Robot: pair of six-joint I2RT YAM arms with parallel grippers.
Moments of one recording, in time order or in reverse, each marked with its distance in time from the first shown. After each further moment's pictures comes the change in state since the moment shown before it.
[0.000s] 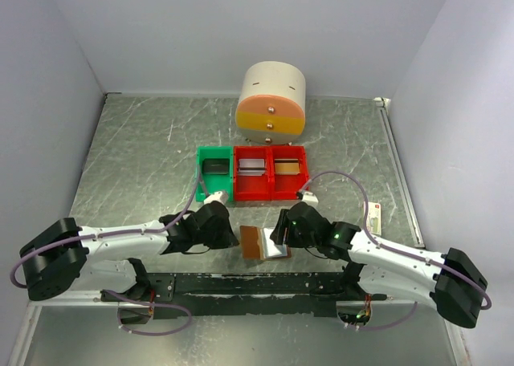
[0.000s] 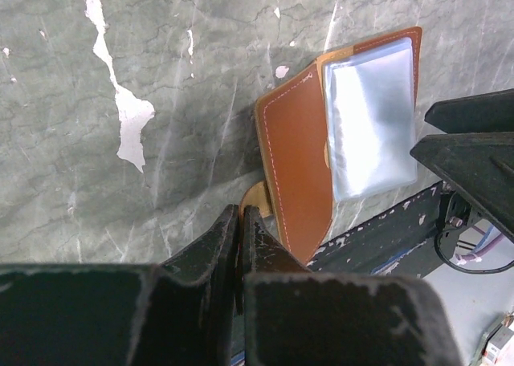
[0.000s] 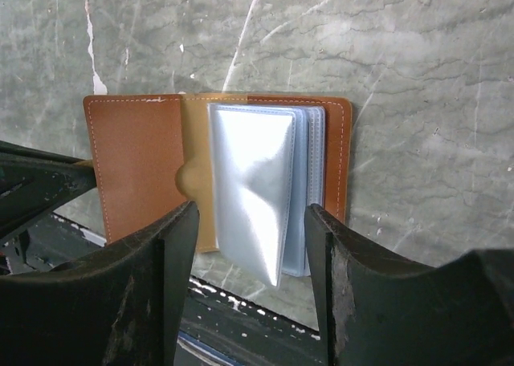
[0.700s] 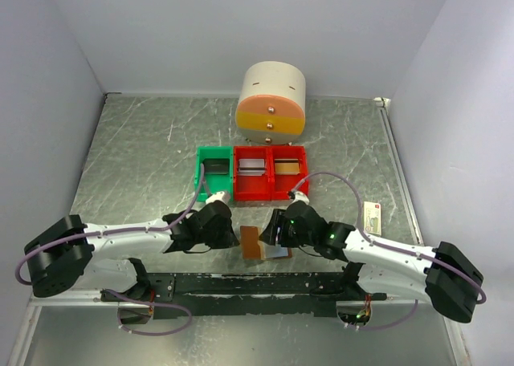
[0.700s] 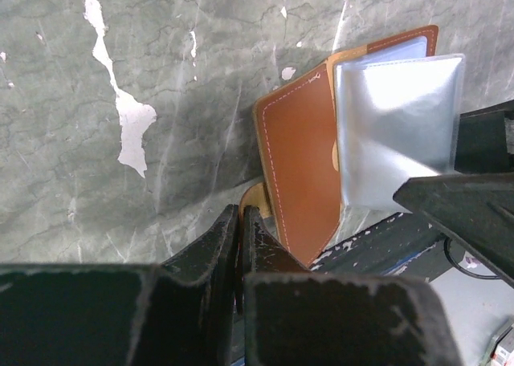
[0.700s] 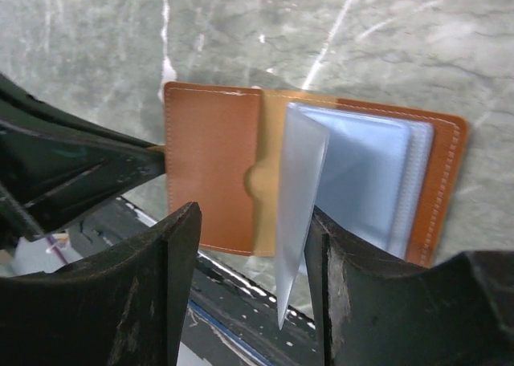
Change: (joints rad) left arm 0.000 0.036 0.020 -0.006 0.001 0.011; right arm 0.000 0.062 -0.029 0.177 -0.124 0.018
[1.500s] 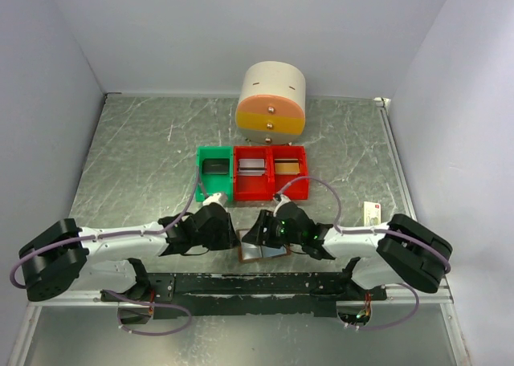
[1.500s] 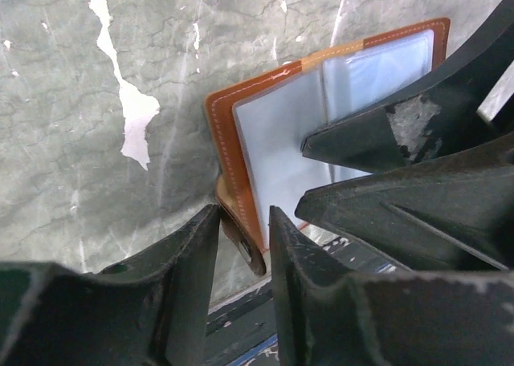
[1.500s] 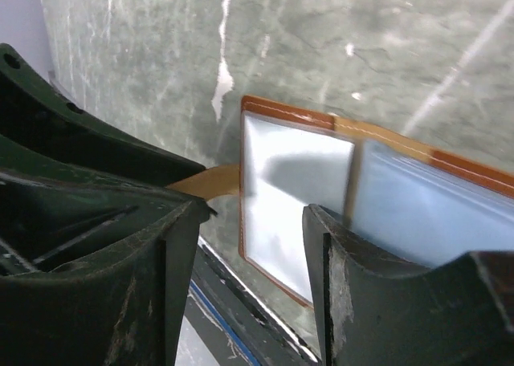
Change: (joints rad) left arm 0.000 -0.042 -0.044 0.026 0.002 -0.017; right arm 0.001 0.343 -0.049 0.542 -0.189 0.072
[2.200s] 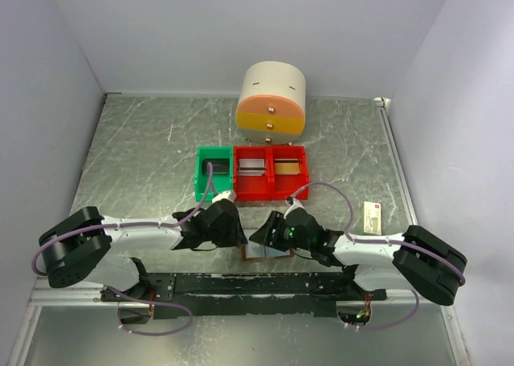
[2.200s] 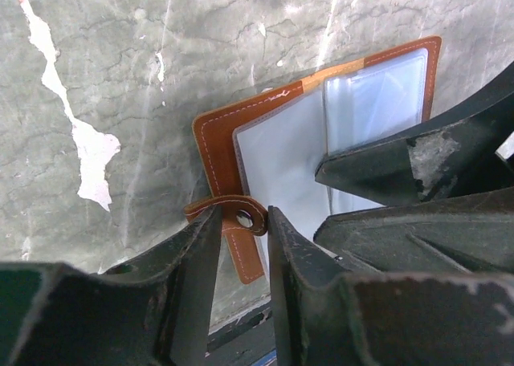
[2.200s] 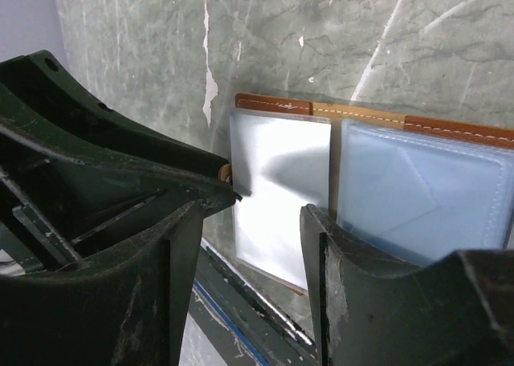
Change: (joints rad) left arm 0.000 0.156 0.073 0.059 0.020 -0.002; right arm 0.000 -0.134 -0.126 0.032 0.095 0.118
